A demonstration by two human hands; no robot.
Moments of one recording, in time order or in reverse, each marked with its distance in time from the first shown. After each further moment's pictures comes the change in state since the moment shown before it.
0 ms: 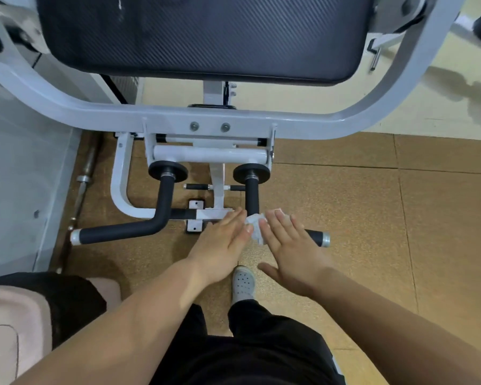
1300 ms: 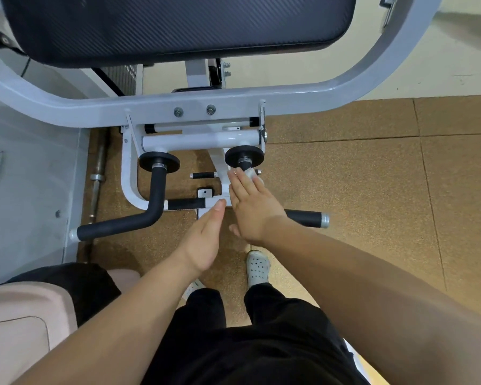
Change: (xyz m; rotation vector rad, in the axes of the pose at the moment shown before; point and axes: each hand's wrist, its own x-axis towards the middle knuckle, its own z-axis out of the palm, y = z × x) left_hand -0.011 0.004 0.006 -0.521 0.132 -0.260; right_hand 0.087 -0.024 -0.018 -0.082 0.015 -0.010
